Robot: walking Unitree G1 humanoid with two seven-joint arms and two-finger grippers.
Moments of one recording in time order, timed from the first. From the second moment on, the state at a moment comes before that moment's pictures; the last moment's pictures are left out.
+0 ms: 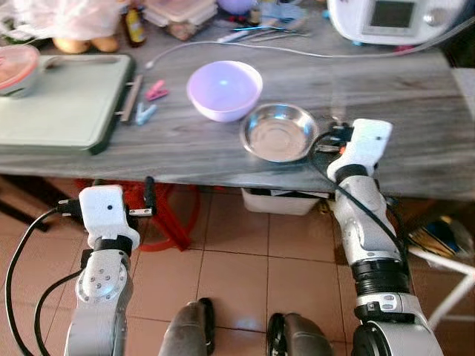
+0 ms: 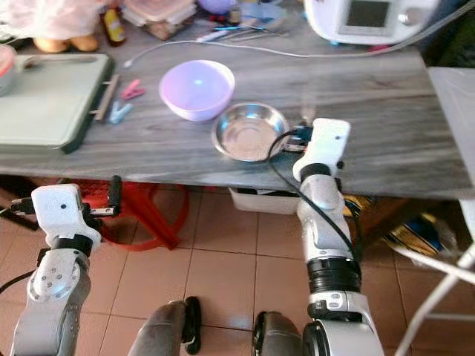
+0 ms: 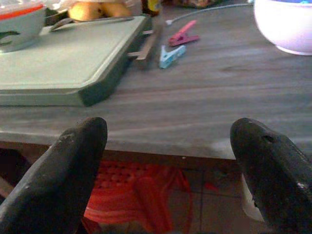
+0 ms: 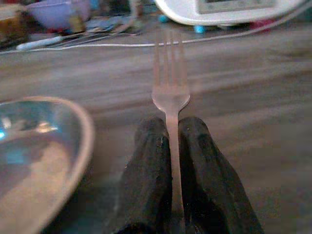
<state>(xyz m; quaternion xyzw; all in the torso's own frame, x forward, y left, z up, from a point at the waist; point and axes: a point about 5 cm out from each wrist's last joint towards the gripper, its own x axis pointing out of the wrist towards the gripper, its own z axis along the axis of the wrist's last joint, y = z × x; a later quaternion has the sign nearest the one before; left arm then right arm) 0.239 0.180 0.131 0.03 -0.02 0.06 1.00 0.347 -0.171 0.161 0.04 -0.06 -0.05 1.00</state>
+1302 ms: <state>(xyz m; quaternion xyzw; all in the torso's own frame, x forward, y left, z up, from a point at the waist) 0.239 0.175 0.133 0.03 -0.02 0.04 1.00 0.380 -0.153 0.161 0.09 0.04 0.01 0.99</state>
